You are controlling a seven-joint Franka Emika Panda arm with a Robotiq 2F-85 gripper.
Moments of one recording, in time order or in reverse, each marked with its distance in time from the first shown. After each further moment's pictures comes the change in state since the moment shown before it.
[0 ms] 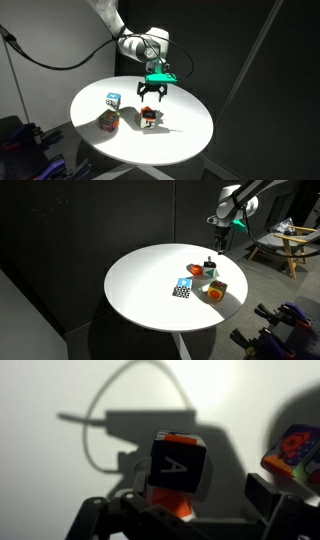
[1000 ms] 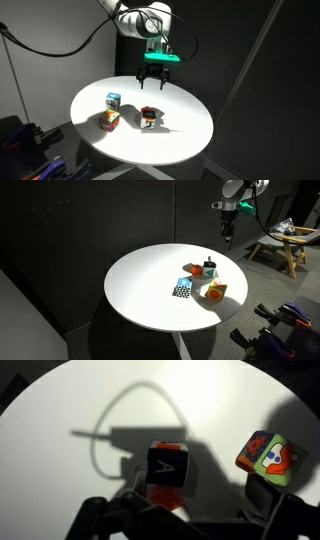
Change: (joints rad) arm 0.068 -0.158 -0.072 0.002 -0.033 -0.205 0.063
